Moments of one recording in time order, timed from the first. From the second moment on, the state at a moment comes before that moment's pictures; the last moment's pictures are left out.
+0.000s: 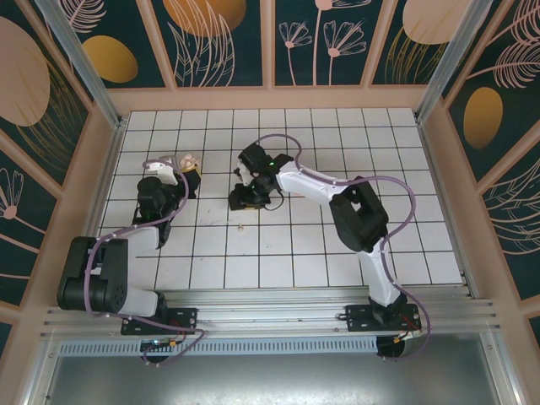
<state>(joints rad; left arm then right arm) -0.07 1.43 0.46 0.77 0.32 -0.41 0.80 2.16 1.73 -0.70 -0.46 0.49</state>
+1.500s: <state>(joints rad) -0.06 1.39 0.46 0.73 0.34 -0.44 0.84 2.18 1.67 -0.94 -0.44 0.25</state>
